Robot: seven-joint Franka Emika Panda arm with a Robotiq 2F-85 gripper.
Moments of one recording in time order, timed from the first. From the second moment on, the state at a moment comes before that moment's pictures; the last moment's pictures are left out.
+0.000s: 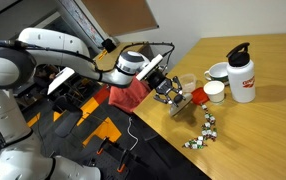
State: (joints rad) arm -0.25 0.53 -0.05 -1.93 -1.12 1.80 -0.54
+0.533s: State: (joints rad) arm -0.22 0.59 -0.04 -1.79 -0.94 1.80 -0.55
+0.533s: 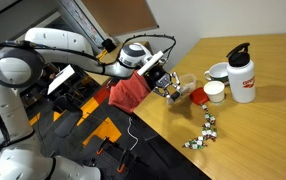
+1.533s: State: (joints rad) arm -0.29 0.81 -0.13 -1.61 -0.87 1.79 -0.55
